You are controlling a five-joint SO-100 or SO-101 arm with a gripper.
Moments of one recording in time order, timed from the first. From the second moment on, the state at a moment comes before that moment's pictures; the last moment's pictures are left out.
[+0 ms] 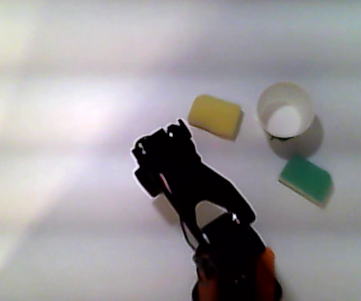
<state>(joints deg) -27.9 98.6 131.8 57.6 -102.2</state>
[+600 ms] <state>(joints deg) -13.5 114.0 130.8 68.7 -87.4</state>
